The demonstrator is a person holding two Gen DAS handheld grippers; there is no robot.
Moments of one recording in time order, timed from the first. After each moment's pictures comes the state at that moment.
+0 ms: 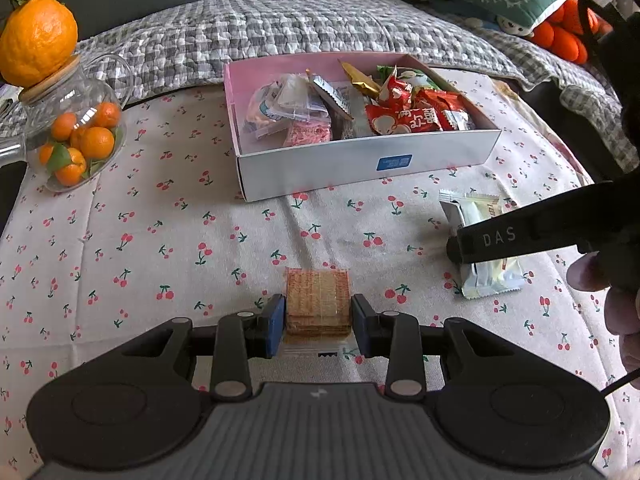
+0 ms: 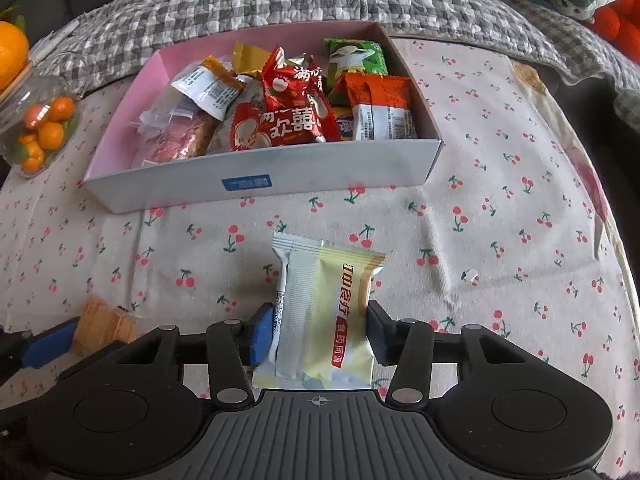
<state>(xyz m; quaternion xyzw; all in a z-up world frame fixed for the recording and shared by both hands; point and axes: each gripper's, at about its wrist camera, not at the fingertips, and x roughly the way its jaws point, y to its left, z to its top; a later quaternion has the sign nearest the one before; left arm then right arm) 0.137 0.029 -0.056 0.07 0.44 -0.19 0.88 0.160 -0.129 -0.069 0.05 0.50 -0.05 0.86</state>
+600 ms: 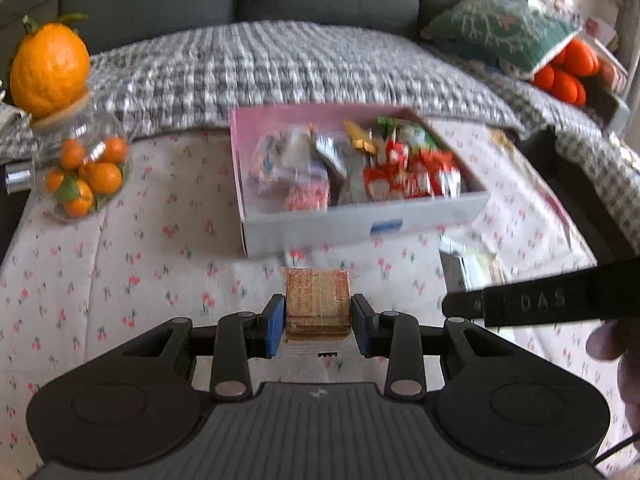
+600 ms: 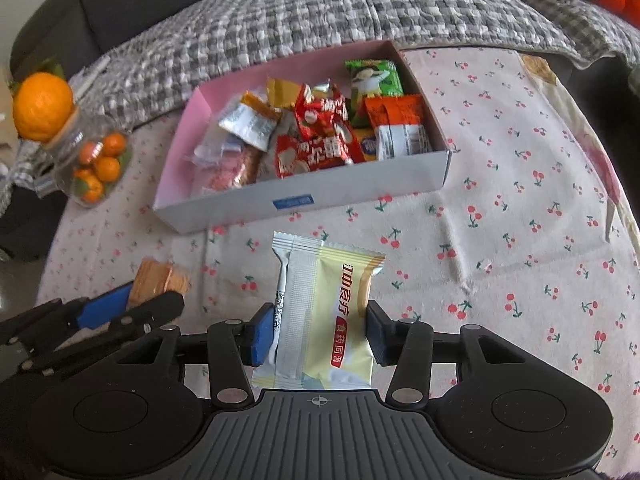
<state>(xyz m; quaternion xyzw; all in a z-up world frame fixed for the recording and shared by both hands) 0.148 0.029 -0.022 0.03 0.40 -0.19 0.90 0.141 -0.141 -0.030 0.12 0.49 0.00 0.86</state>
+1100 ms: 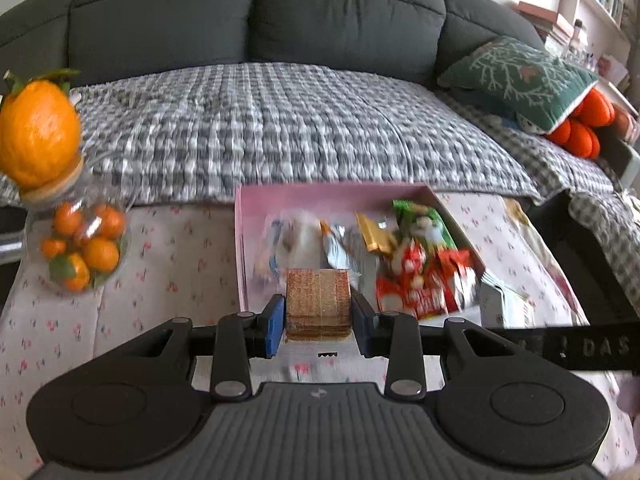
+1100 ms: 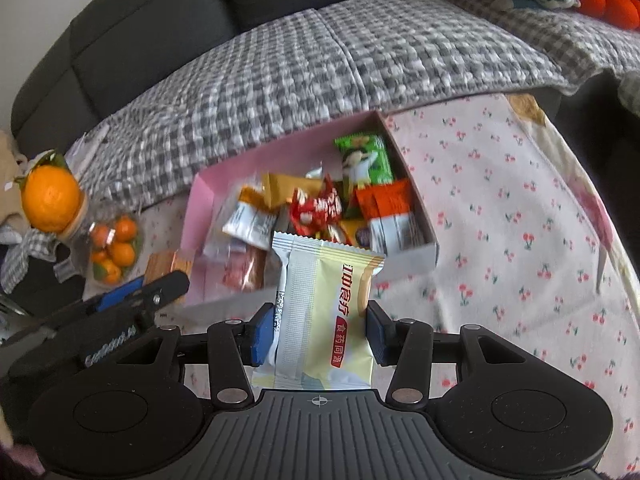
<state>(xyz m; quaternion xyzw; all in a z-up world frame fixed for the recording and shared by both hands) 0.210 0.019 0.007 0.00 0.37 -0.17 0.91 0.174 -0.169 0.011 0.18 0.44 0.00 0.88</state>
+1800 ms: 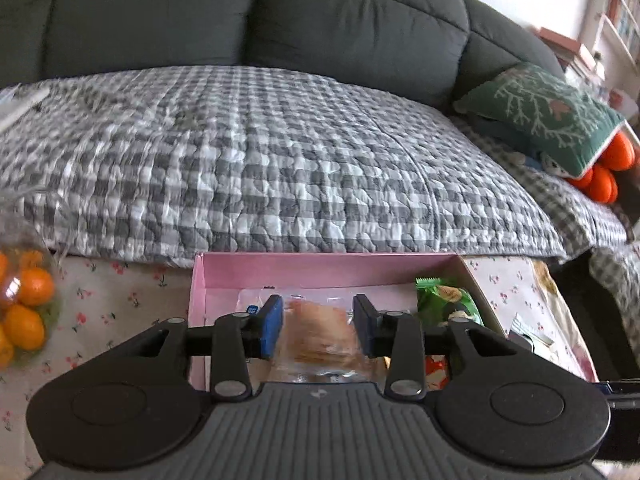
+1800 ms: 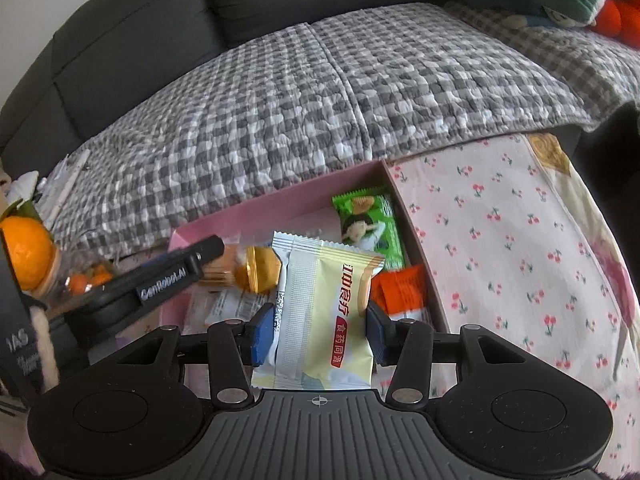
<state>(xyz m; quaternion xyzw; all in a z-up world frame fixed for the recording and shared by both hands) 0.306 0.001 -0.021 -0.05 0.36 -0.18 0.91 0.252 -0.185 0.006 0.17 0.43 -0.02 0.89</state>
